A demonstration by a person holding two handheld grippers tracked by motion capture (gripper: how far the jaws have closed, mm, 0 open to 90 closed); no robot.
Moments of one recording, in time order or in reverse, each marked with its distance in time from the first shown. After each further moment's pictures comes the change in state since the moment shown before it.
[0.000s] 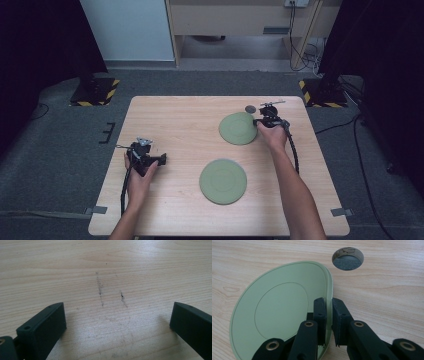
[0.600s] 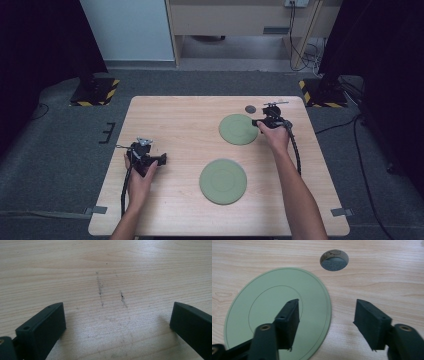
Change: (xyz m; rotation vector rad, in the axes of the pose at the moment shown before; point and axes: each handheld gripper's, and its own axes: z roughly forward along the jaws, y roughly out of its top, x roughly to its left) left arm -0.001 0.000 0.000 0.000 0.005 -0.007; right arm -0.002 -0.001 -0.013 -0.020 -0.064 0.040
